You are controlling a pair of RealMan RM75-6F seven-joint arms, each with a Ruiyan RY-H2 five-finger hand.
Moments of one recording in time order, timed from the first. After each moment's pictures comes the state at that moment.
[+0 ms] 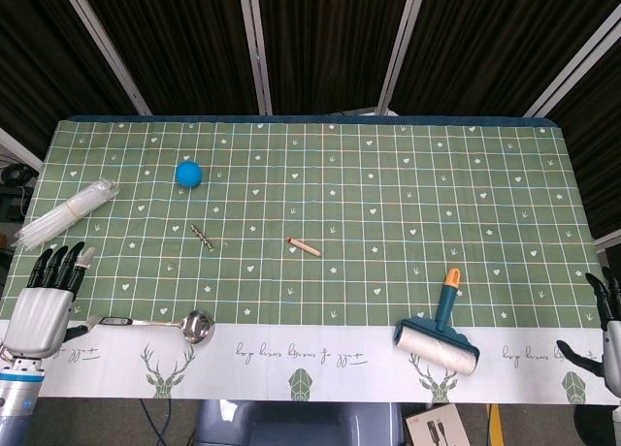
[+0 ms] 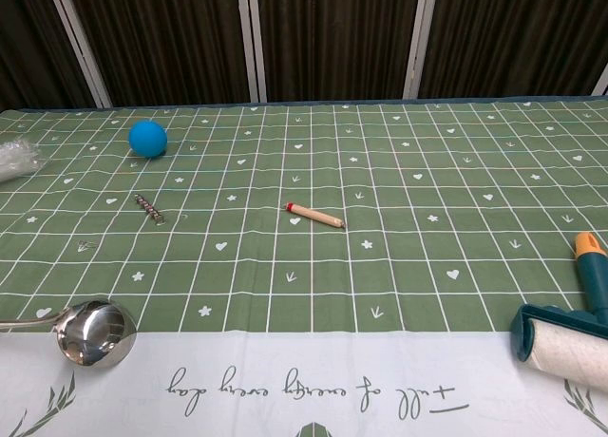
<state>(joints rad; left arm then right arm) -0.13 -1.21 -0.02 -1.65 1.53 1.47 0.32 -0.05 -1.07 0.09 -1.67 -1.45 1.58 -0.03</state>
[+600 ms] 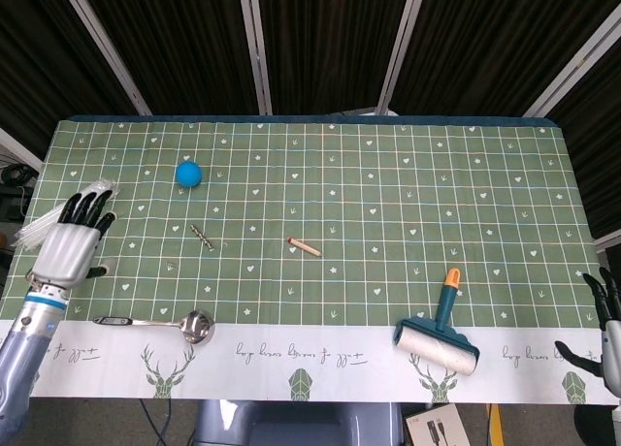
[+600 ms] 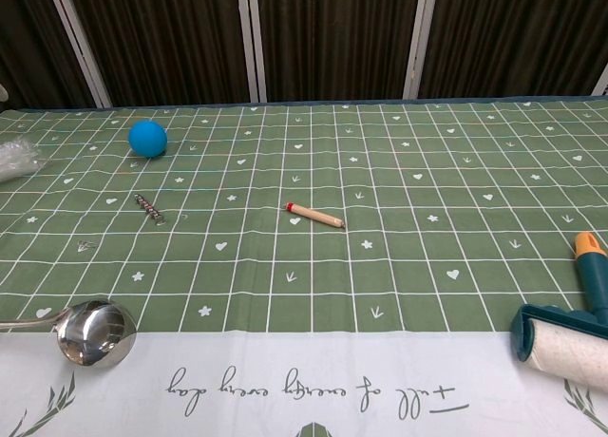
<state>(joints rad) -0.41 -1.18 -0.19 -1.56 1.32 1.12 0.34 -0.04 -1.06 0.08 -1.67 -1.44 1.57 0.00</state>
